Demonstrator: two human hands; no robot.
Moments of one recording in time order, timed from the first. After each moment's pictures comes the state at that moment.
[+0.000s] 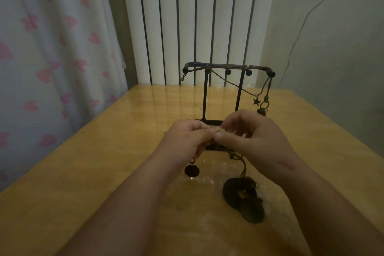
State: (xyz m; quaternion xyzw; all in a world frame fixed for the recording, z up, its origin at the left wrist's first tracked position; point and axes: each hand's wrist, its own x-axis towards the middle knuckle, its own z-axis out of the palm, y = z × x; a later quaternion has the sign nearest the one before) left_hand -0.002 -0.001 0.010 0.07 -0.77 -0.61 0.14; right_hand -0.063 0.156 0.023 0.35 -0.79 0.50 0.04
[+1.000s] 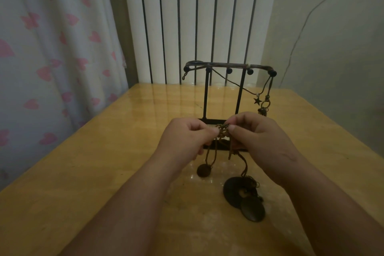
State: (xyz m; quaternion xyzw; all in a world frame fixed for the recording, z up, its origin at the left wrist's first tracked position) left_hand 0.002 0.003 0.014 0.08 -0.81 -0.55 0.19; right_hand -0.066 0.157 0.021 0.28 -0.78 0.55 -0.03
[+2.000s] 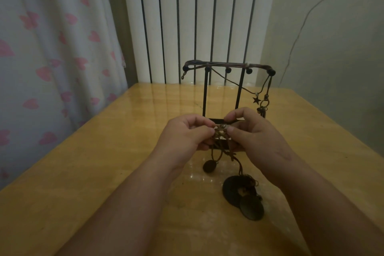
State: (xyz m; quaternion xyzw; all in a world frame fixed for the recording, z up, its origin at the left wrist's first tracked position) left_hand -0.007 0.000 0.007 0.08 -0.73 -0.65 0.19; right_hand -0.066 0.154 0.020 0.28 -0.77 0.58 -0.06
